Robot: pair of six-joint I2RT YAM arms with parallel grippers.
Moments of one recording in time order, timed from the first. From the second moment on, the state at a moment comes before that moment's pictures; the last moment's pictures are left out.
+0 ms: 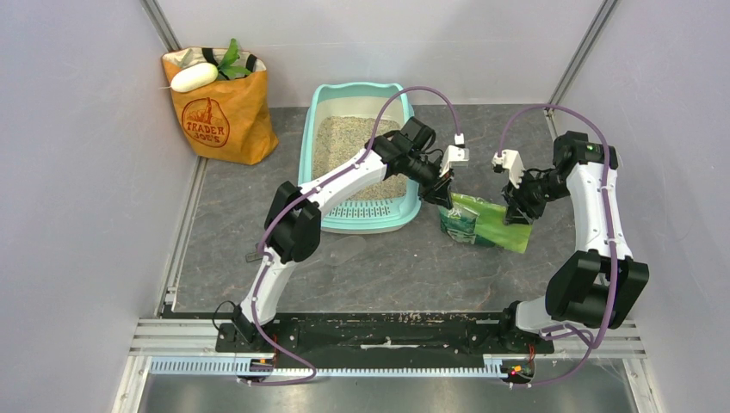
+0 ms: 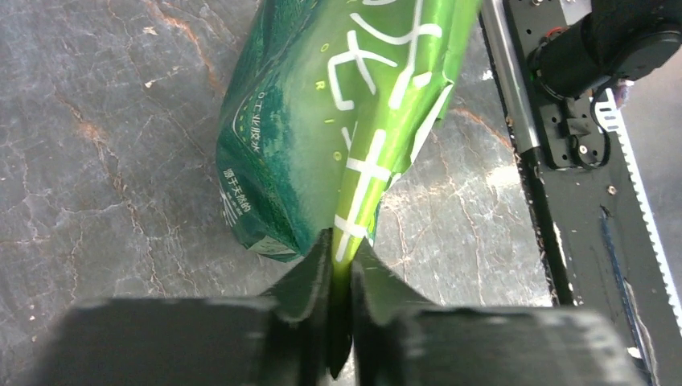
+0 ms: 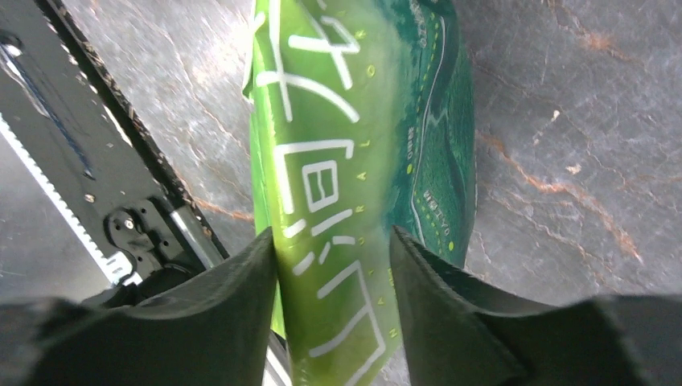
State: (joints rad) left arm -0.80 2.24 2.03 -0.62 0.89 0.49; right arm -0.25 1.44 1.37 -1.42 -0.63 -1.23
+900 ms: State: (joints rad) left arm -0.85 1.96 1.46 -0.03 0.74 0.55; right arm -0.12 1.49 1.32 -1.23 -0.69 -0.99
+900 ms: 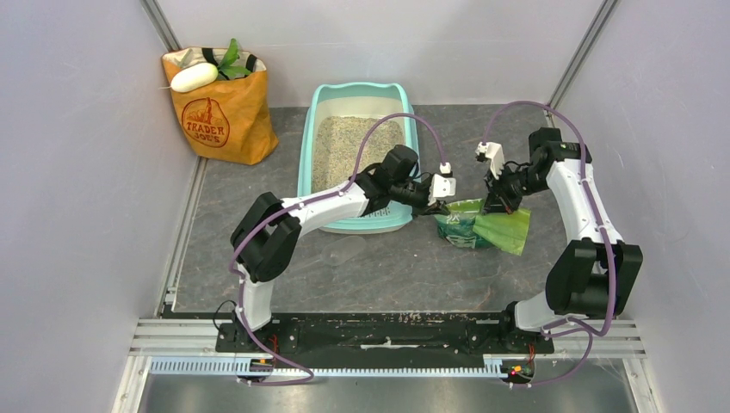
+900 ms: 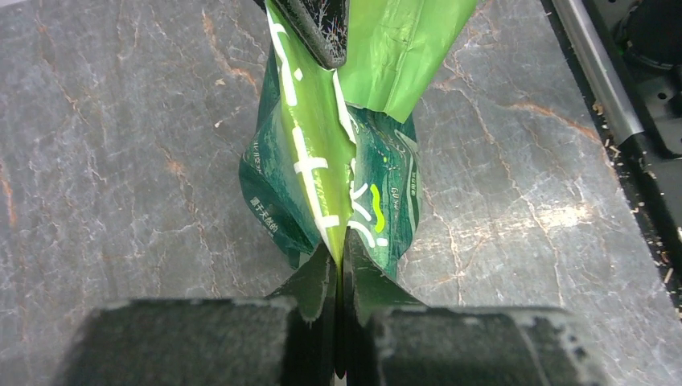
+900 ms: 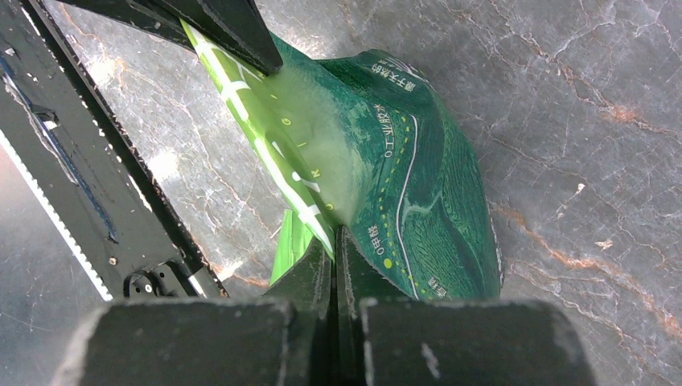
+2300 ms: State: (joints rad) left arm -0.41 1.49 1.48 -0.56 0.68 0.36; right arm -0.13 1.47 1.53 -1.39 -0.80 -1.08
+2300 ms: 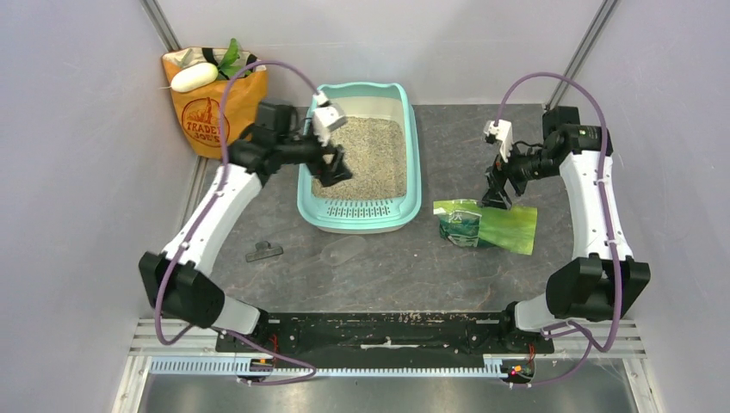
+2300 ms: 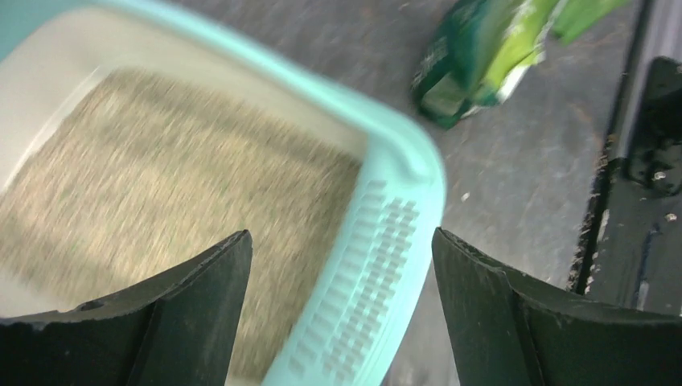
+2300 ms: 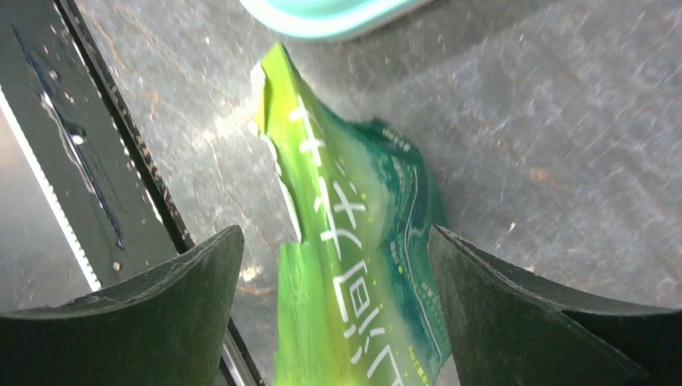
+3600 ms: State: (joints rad) left arm 0.29 2.05 1.41 -1.37 0.46 1.16; right arm 0.09 1.47 1.64 -1.30 -0.82 -0.79
